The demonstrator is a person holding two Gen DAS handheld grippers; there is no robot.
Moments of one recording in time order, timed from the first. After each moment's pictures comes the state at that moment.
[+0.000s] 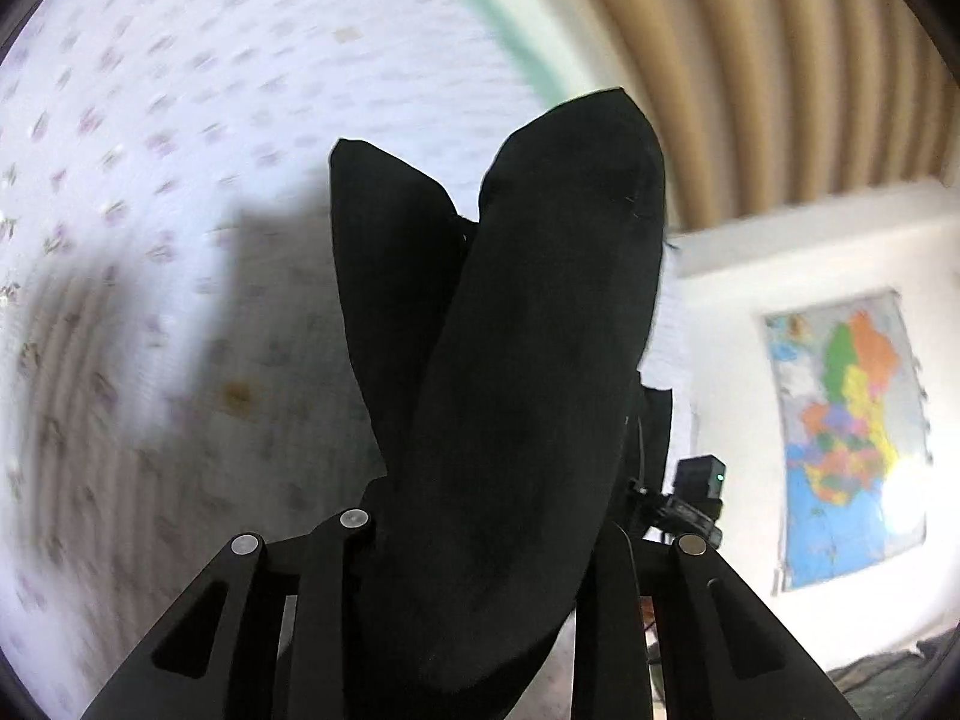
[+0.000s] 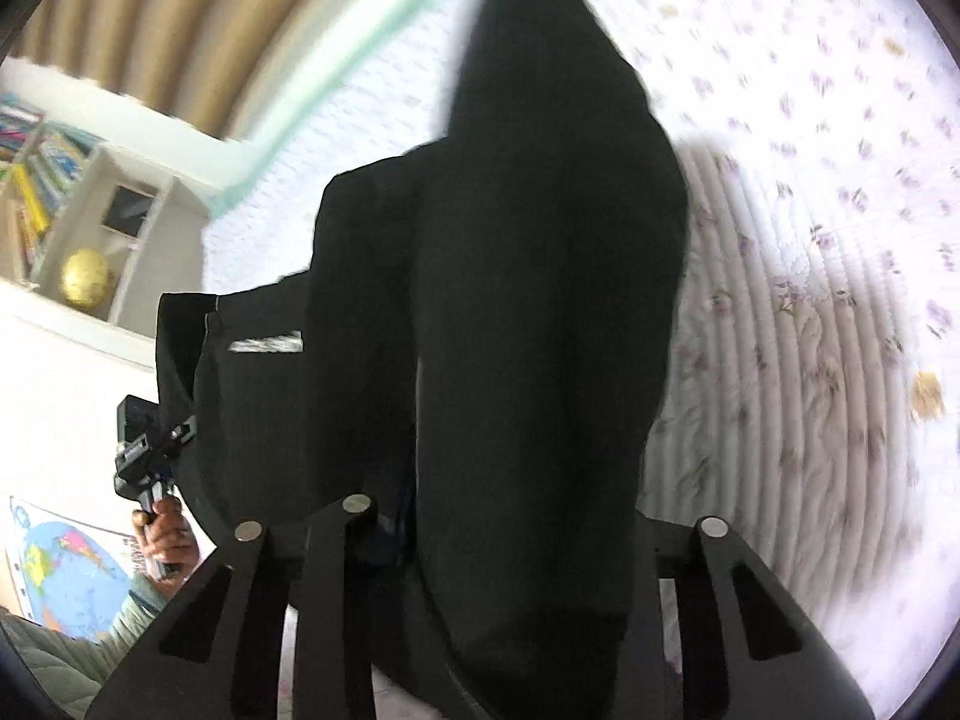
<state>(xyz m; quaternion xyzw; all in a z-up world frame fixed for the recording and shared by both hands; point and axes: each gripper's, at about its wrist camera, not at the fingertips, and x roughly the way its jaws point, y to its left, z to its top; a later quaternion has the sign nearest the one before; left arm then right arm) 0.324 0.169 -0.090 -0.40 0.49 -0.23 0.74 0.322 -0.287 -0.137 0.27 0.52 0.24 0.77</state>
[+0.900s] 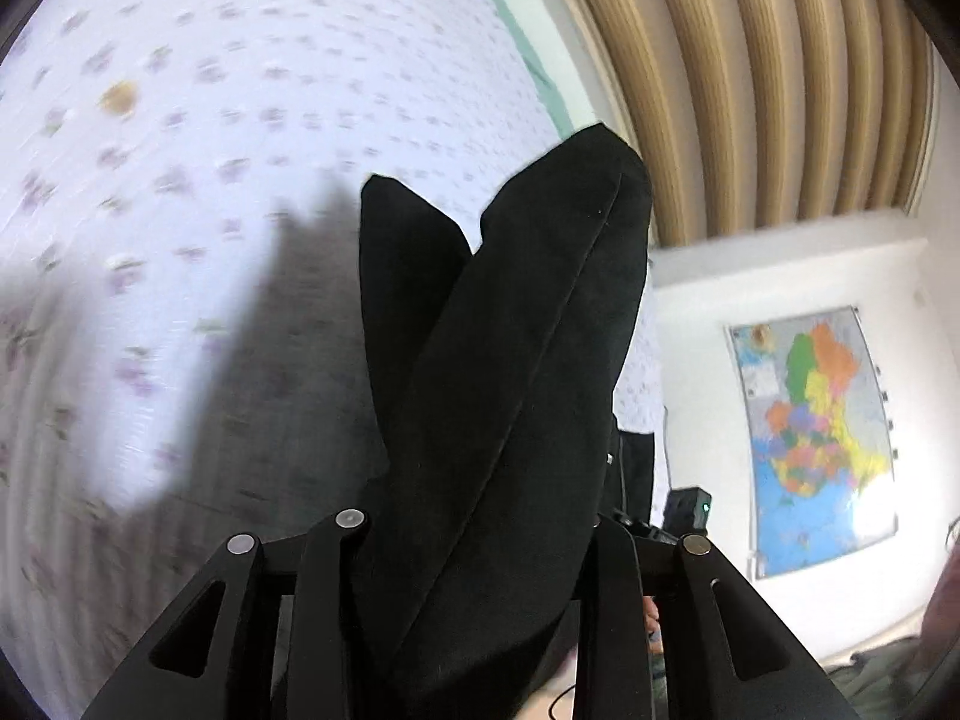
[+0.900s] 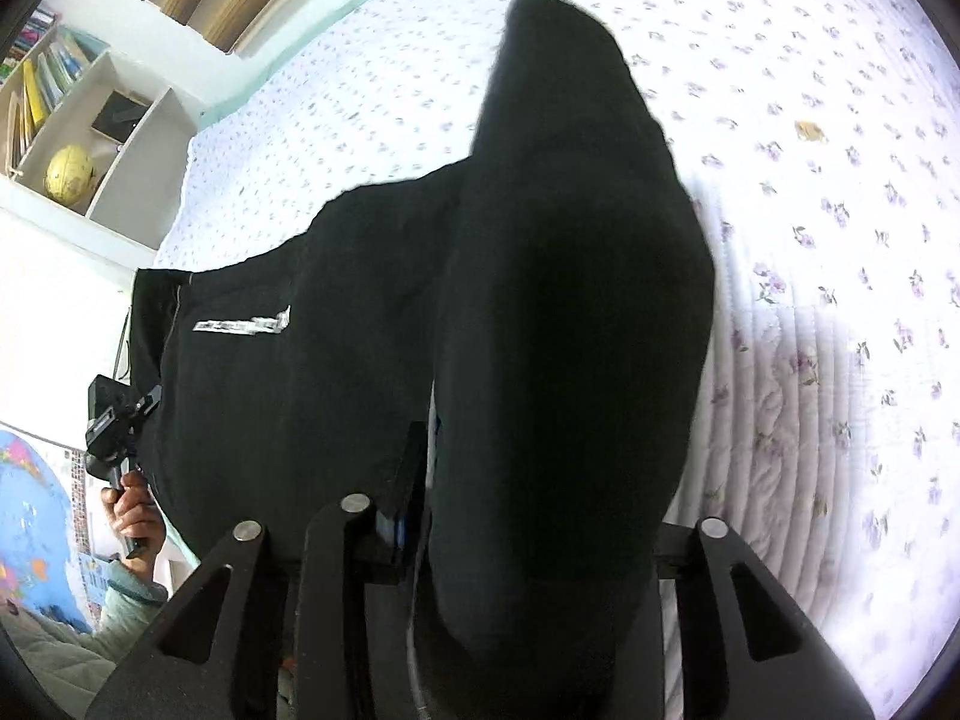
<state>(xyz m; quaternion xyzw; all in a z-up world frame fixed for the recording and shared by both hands) 0.130 0.212 -0.155 -0.47 0.45 -0.21 0.73 0.213 -0.242 -0.199 0.18 0.57 0.21 0.78</state>
